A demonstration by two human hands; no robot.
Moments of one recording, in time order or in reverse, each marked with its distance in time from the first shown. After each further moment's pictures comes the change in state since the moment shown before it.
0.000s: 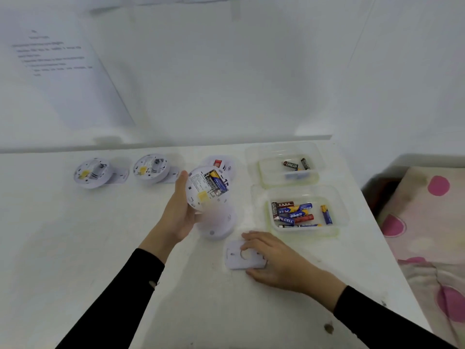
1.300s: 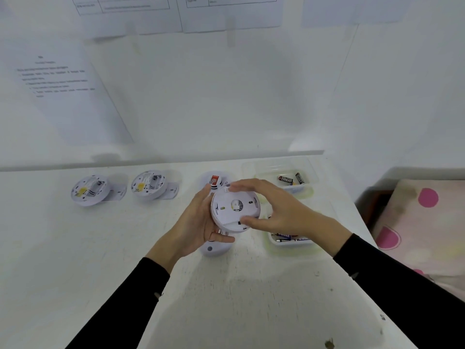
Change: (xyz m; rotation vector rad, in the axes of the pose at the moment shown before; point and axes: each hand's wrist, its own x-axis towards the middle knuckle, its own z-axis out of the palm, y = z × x) left_hand -0.006 0.011 0.026 0.086 -0.384 -0.130; right_hand 0.072 -0.031 -0.119 0.173 0.087 -0.044
